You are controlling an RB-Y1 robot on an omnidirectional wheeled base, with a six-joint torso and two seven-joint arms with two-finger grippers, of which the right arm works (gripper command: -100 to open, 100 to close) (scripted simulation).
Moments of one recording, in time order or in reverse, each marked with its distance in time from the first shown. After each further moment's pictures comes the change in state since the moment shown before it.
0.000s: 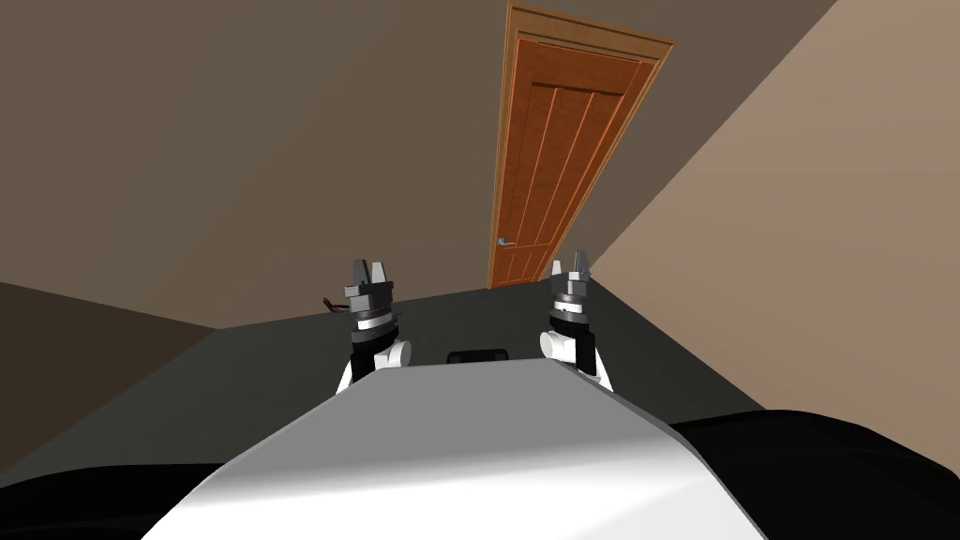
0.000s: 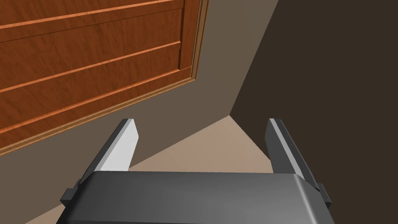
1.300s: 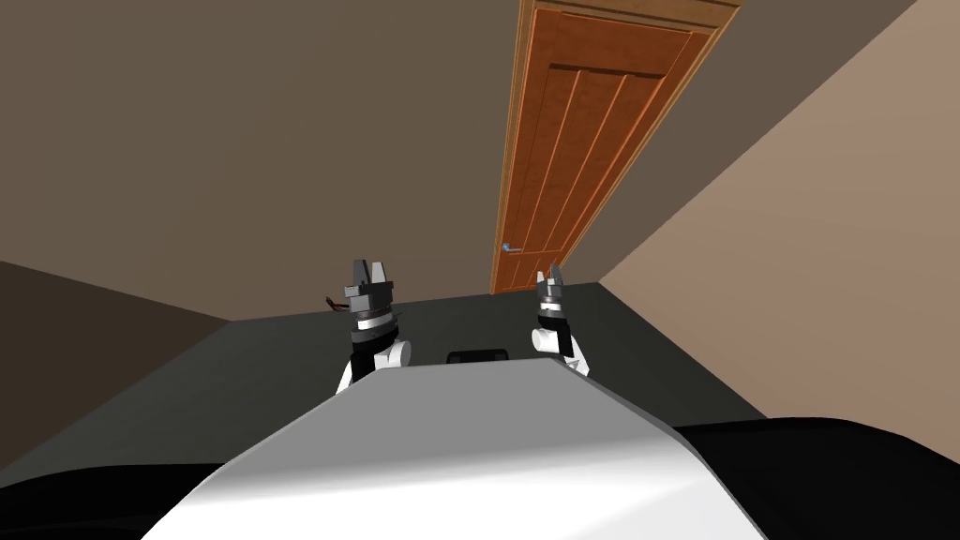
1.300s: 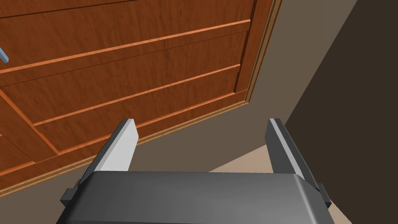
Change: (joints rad) arm -0.131 -0.058 0.001 0.345 -0.018 -0.077 -0.024
